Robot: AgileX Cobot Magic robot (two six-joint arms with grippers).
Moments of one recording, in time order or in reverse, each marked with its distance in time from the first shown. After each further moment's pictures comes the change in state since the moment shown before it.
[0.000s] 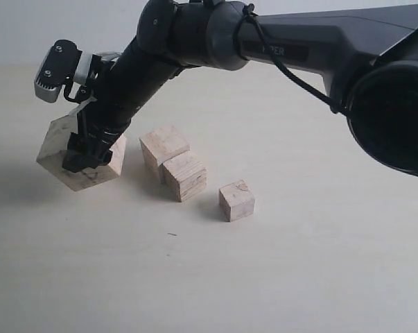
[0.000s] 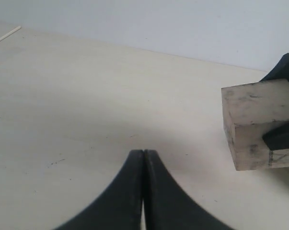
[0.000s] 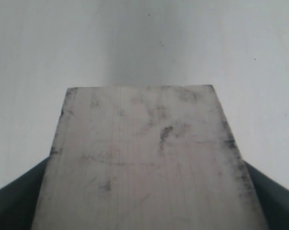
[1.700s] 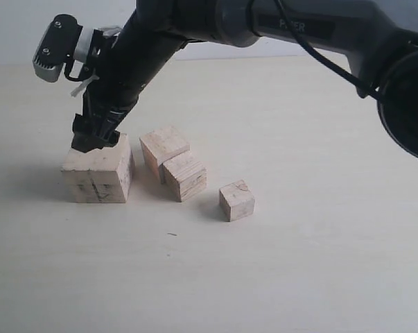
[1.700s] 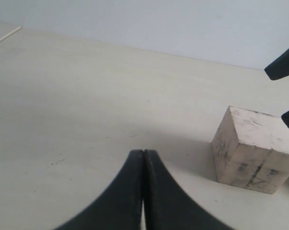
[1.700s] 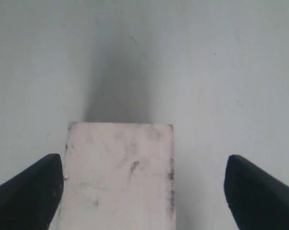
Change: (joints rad) left arm 0.000 0.000 0.000 0.000 0.000 0.003; right arm -0.002 -0.071 -0.002 -0.191 0.002 0.143
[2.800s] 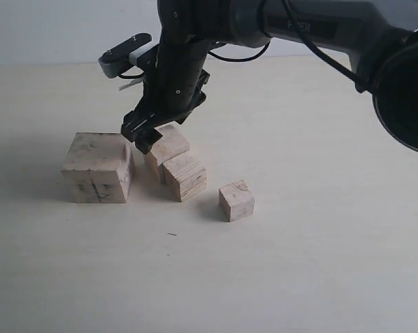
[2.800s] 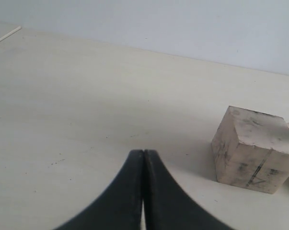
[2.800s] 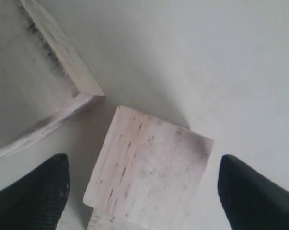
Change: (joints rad) left arm 0.000 0.000 0.000 0.000 0.000 0.000; right arm -0.054 0.034 0.000 -0.381 0.169 0.781
